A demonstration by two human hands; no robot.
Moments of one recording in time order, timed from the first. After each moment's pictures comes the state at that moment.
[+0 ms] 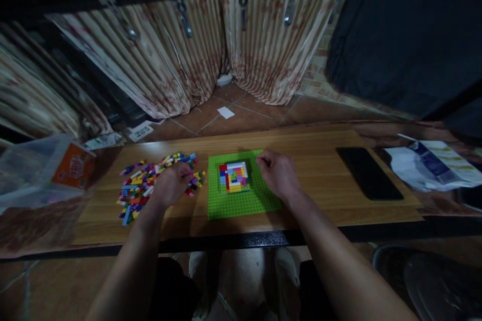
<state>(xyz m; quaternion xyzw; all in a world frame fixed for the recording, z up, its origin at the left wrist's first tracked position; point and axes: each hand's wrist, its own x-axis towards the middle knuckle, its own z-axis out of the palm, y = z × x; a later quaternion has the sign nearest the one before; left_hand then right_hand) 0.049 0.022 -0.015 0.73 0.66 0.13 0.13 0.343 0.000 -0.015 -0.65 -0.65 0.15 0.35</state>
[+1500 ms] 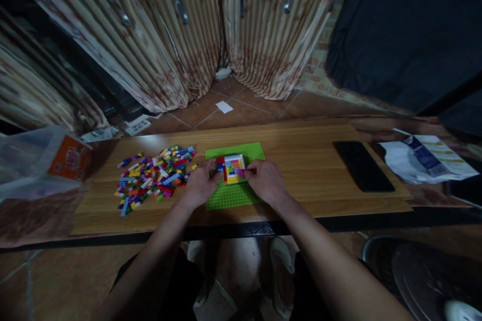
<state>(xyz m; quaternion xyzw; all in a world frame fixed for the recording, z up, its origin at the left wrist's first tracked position) 0.129 -0.003 -0.022 0.70 0.62 0.21 0.28 0.317 -0.021 -0.019 -0.69 -0.64 0.24 0.24</state>
